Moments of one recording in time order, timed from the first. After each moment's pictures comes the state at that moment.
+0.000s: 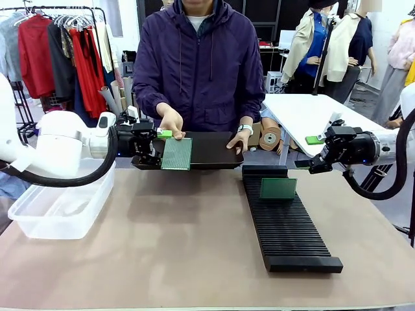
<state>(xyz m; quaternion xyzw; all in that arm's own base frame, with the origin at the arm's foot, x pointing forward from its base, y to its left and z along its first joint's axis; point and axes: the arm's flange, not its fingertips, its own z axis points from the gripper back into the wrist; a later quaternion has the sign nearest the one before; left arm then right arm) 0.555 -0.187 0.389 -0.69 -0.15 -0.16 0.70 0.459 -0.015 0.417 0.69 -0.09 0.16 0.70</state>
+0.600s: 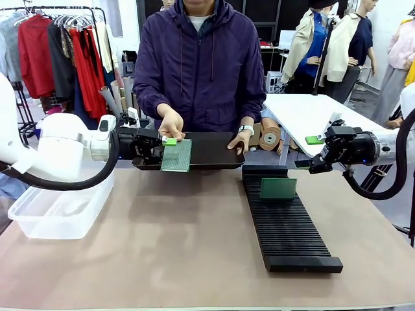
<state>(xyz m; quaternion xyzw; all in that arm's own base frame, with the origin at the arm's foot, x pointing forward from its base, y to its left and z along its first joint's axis) 0.553 -0.189 0.381 -0.67 -0.18 -0.18 0.69 0.459 -0.015 0.417 0.69 -0.09 0.16 0.70</state>
